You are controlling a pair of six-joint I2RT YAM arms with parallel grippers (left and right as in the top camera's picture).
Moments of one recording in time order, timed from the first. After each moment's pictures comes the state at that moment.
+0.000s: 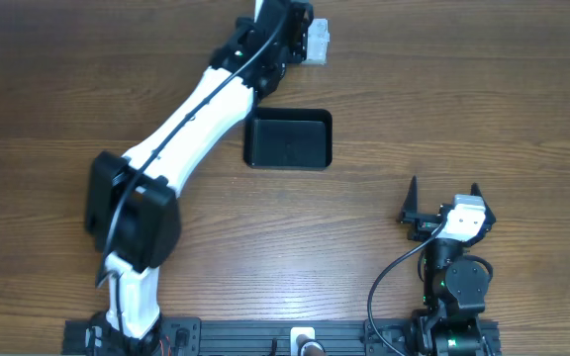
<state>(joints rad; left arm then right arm) -0.53 2.11 1.83 -0.42 -0.39 -0.31 0.05 0.01 0.01 -0.05 0.19 -0.03</state>
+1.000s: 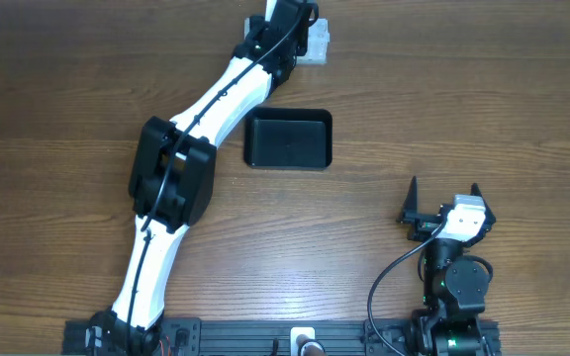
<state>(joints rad) -0.50 2.41 2.02 -0.29 -0.42 -0.28 0.05 0.01 0.01 -0.05 0.19 -0.03</state>
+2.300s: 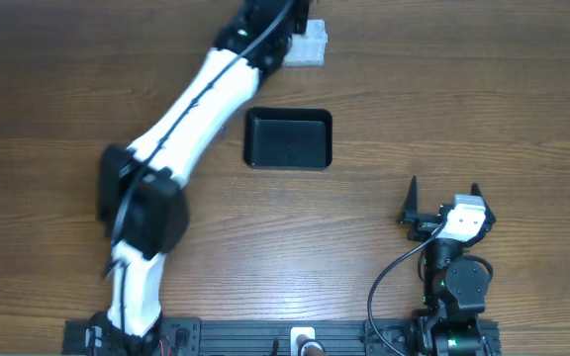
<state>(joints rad) -0.51 2.10 2.03 -0.42 -0.41 -0.18 0.05 0.01 0.01 -0.05 0.19 -0.03</state>
